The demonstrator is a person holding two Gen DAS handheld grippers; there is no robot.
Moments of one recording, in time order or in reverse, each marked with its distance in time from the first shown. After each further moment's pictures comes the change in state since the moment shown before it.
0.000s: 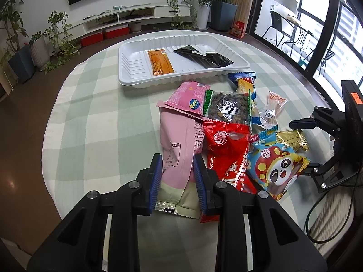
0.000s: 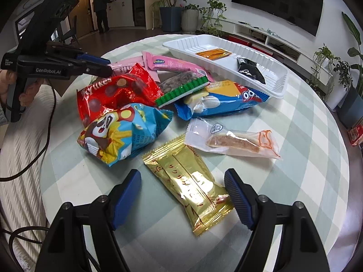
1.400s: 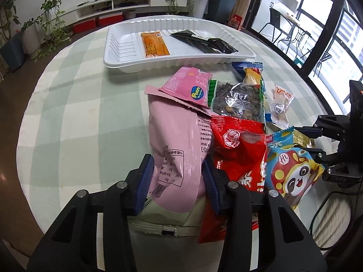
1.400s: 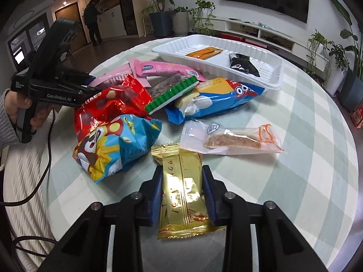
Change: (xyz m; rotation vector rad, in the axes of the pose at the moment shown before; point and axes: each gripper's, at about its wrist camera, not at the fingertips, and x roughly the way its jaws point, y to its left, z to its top) left arm 0.053 0.012 0.004 -0.029 0.060 -0.075; right arm 0.009 -0.017 0.006 0.108 -0.028 0.035
